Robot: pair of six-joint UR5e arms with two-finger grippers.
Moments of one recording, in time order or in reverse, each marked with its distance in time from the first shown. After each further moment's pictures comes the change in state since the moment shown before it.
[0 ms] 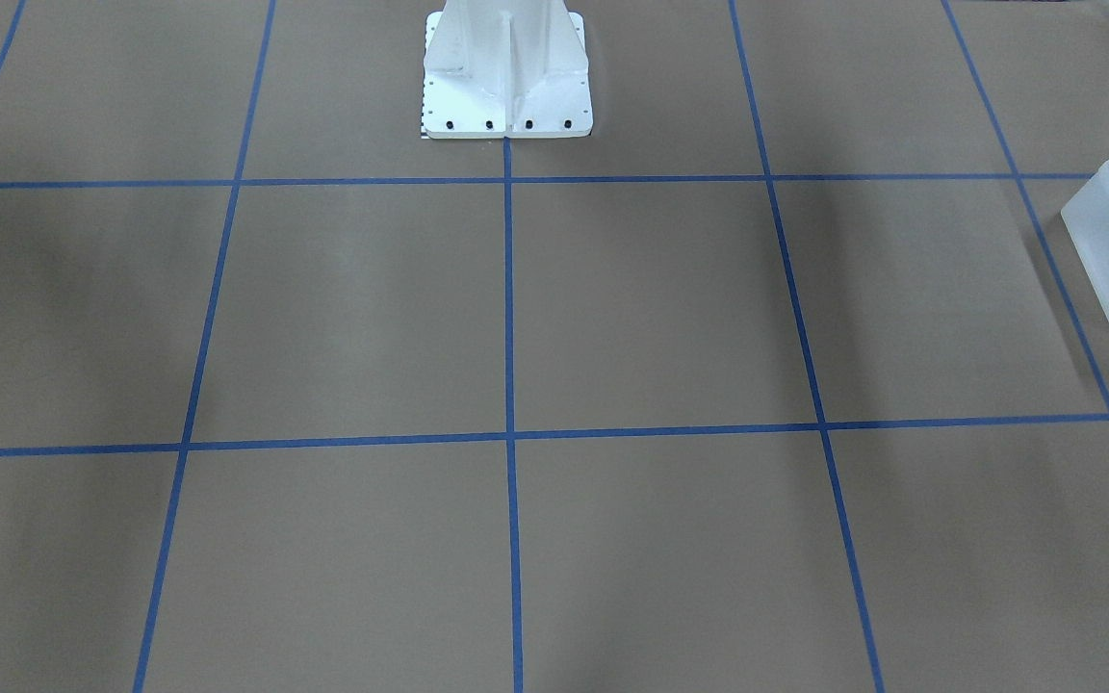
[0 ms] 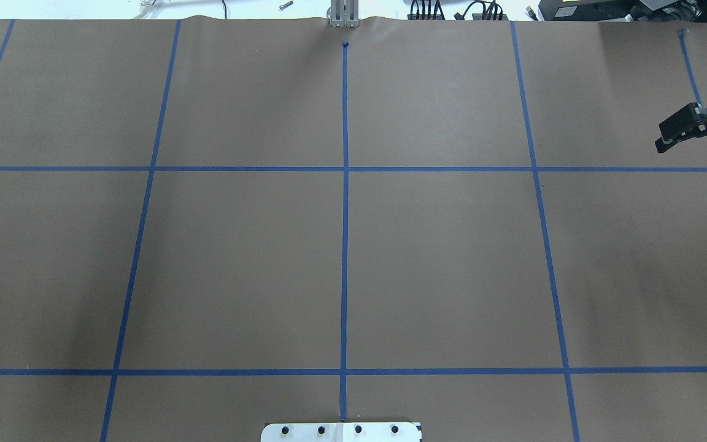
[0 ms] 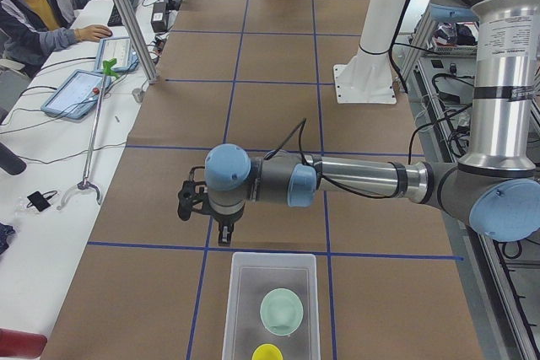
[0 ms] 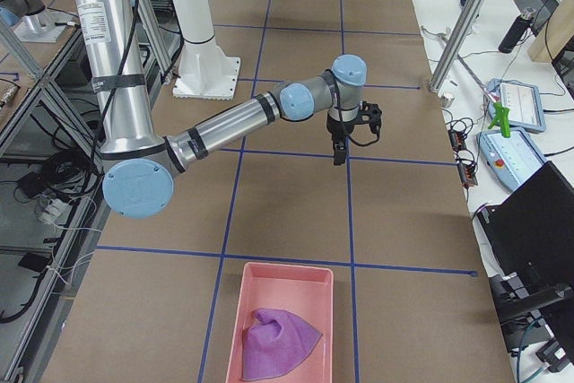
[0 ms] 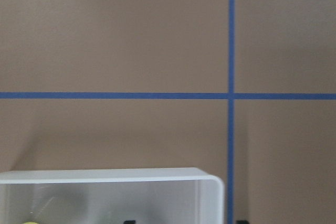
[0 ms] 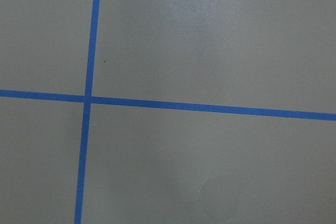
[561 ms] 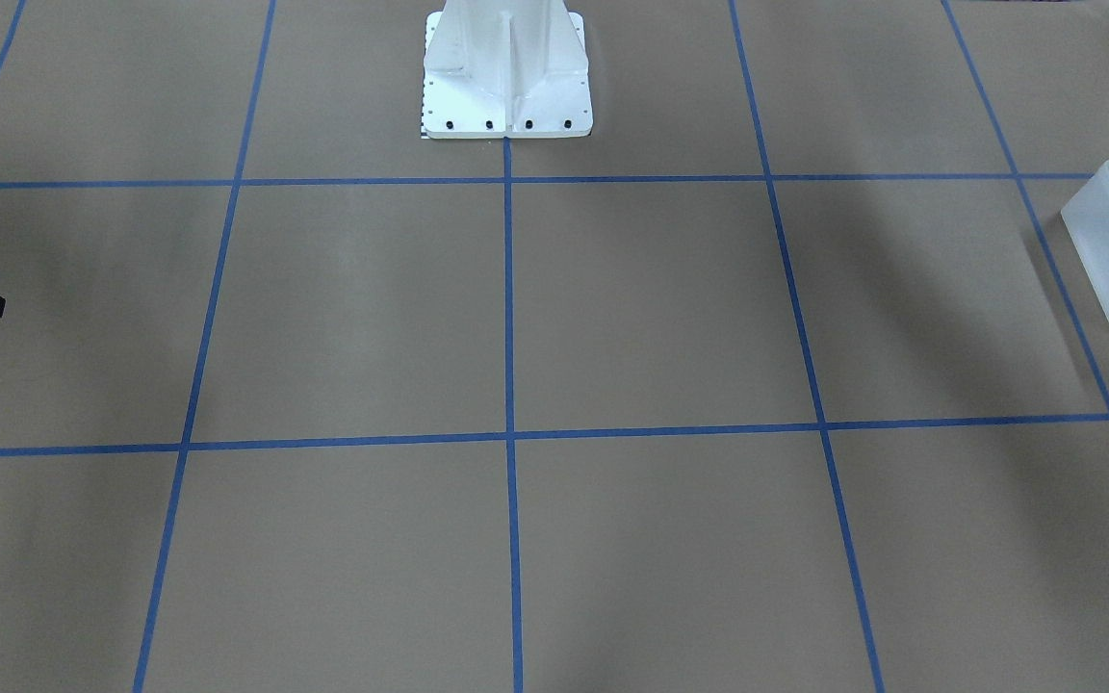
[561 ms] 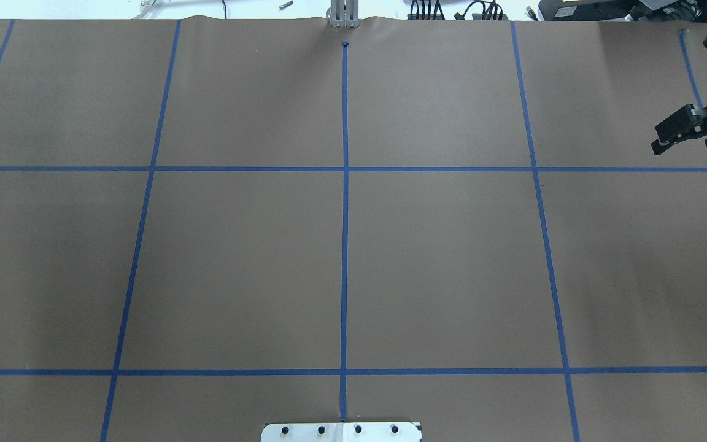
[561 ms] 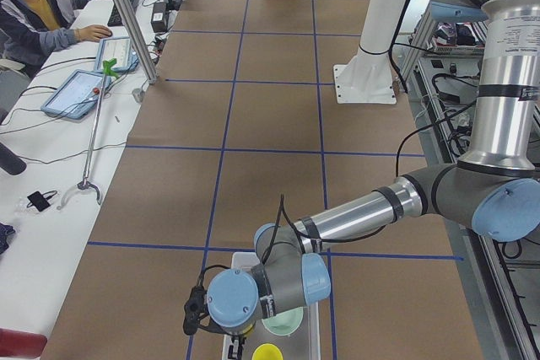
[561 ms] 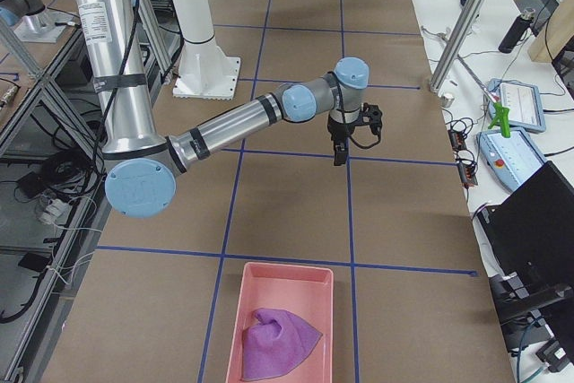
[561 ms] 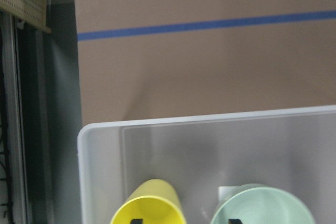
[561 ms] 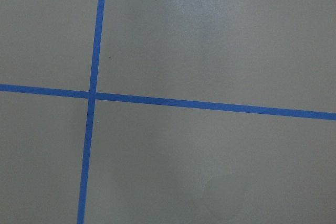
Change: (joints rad) left arm -0.202 -0.095 0.464 -0.036 0.058 0.438; right arm -0.003 0.013 -0.021 0.000 0.018 -0.029
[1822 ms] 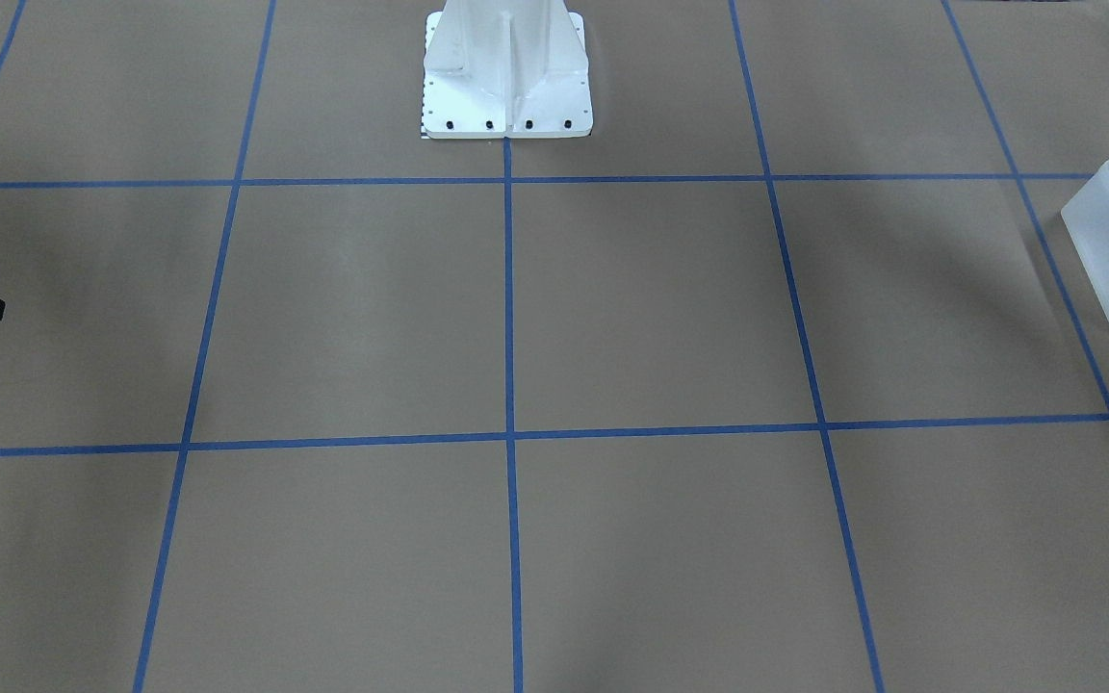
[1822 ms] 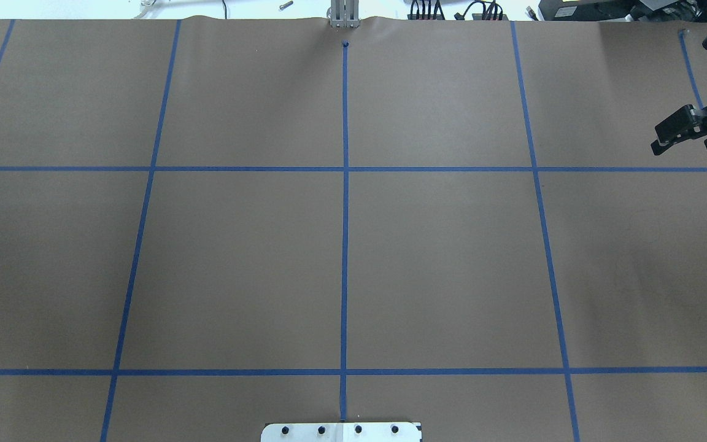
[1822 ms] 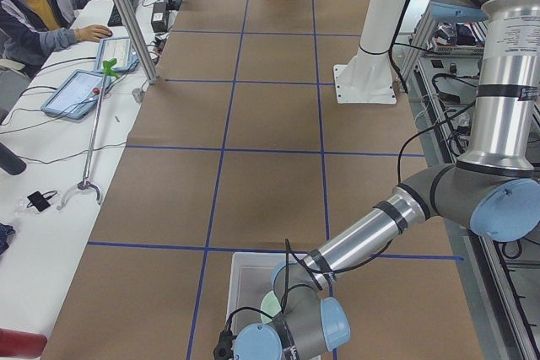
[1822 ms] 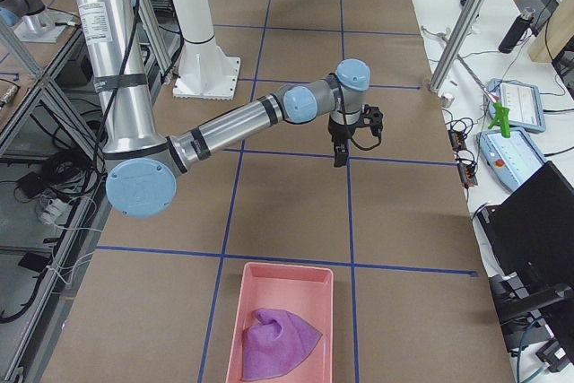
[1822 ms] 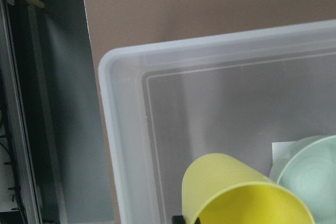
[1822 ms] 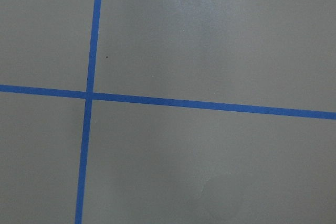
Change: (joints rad) left arm -0.019 -0.012 0.345 -0.206 0.101 0.146; right arm 0.000 0.004 -0.015 0.000 0.008 -0.005
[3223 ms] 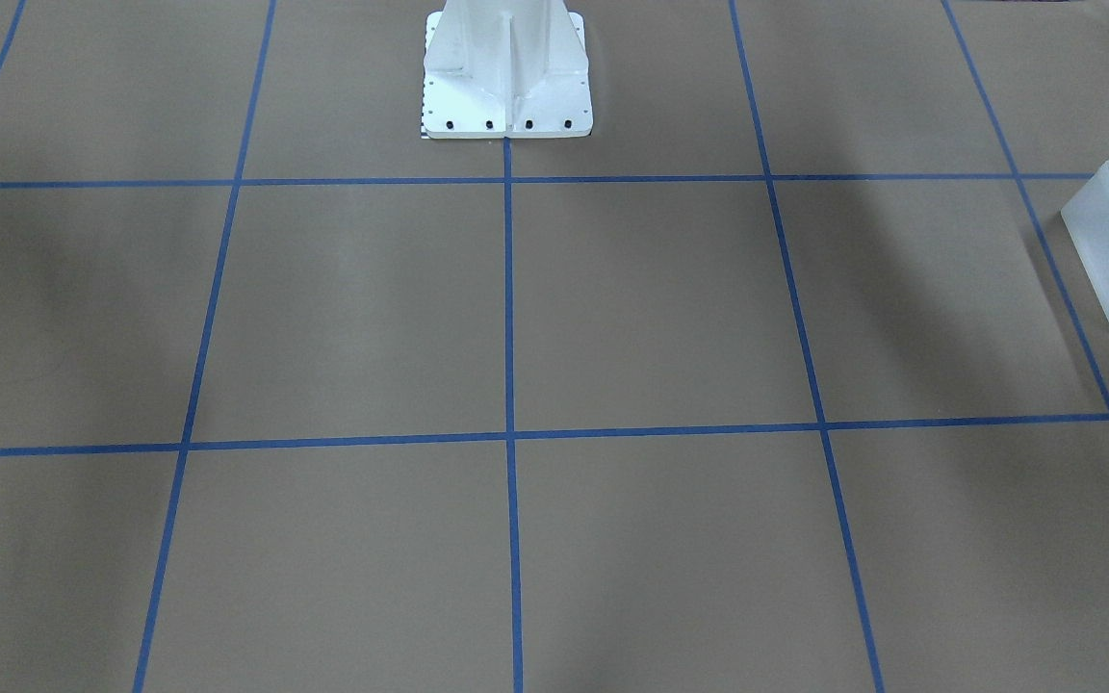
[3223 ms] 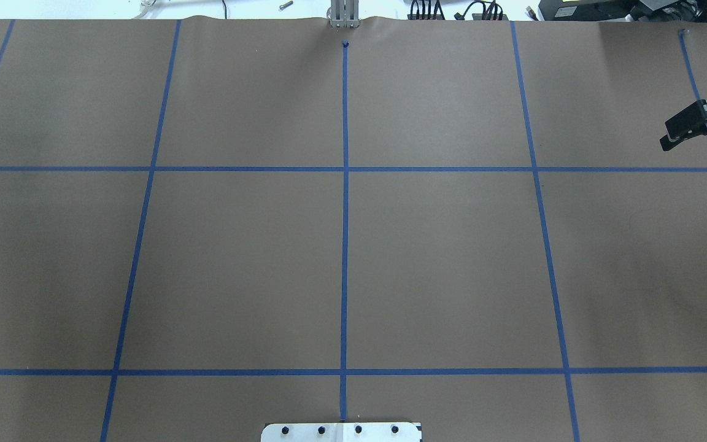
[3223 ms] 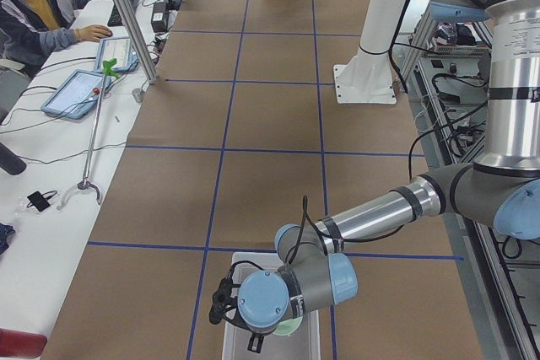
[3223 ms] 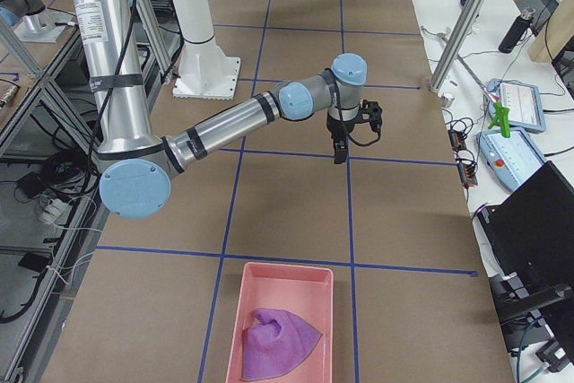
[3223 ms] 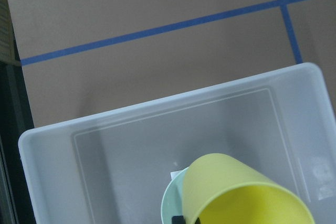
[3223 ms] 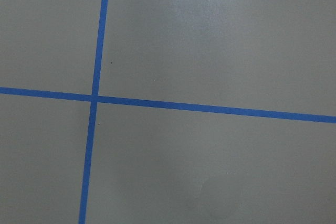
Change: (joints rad) left arm -0.005 0.101 -0.299 0.129 -0.068 0.104; right arm 0.019 -0.015 0.041 -0.002 0.000 -0.003
